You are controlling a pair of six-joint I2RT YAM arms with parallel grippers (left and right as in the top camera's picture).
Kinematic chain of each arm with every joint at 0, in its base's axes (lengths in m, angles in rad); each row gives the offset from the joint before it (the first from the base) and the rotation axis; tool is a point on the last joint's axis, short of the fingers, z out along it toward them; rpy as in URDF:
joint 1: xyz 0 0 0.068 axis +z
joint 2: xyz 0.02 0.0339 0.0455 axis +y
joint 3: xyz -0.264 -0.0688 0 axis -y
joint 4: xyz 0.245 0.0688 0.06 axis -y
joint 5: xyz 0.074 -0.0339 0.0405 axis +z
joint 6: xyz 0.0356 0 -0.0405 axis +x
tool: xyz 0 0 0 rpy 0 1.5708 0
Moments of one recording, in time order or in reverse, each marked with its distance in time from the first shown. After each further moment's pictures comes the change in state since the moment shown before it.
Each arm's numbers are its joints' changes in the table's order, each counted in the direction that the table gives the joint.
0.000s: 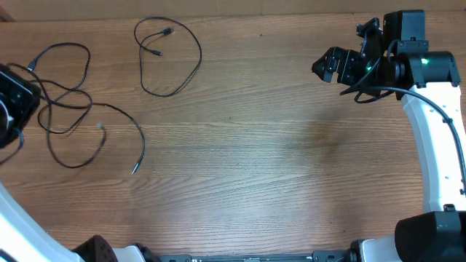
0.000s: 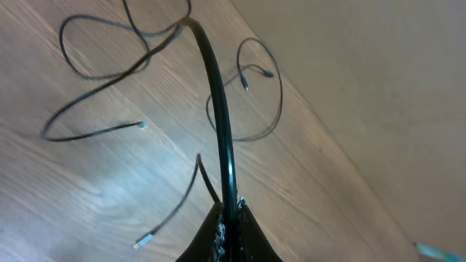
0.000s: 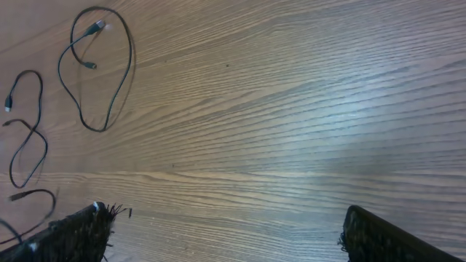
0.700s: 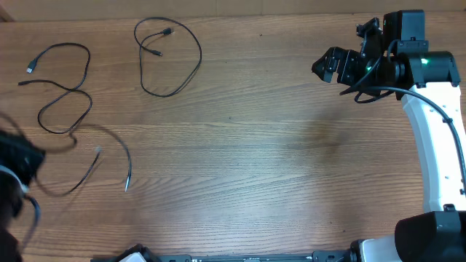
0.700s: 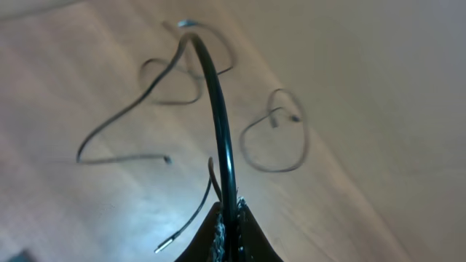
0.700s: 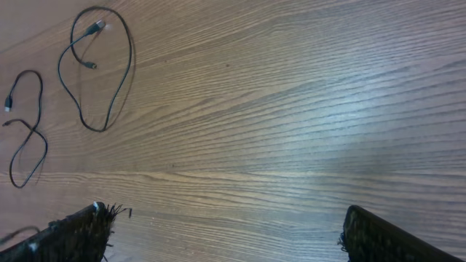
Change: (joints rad) left arm 0.000 -0.333 -0.158 -0.007 0.251 -0.089; right arm 0.000 0.000 0.000 0.001 0.000 0.000
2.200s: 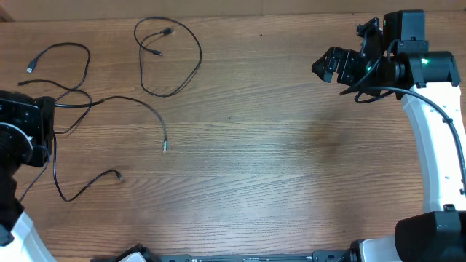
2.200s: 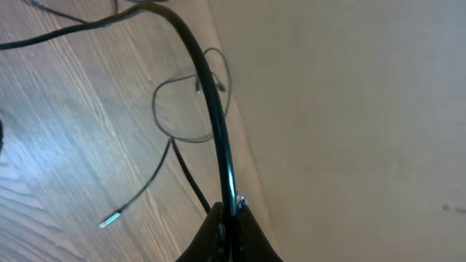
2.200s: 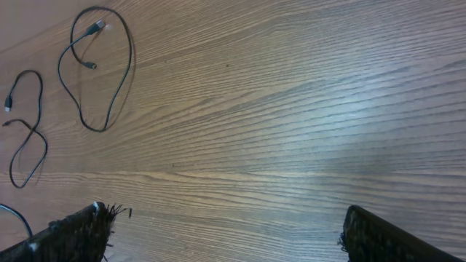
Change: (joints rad) left arm -0.005 0.007 -0.299 0.331 -0.306 -0.414; right arm 0.000 0.000 0.000 0.000 0.000 0.000
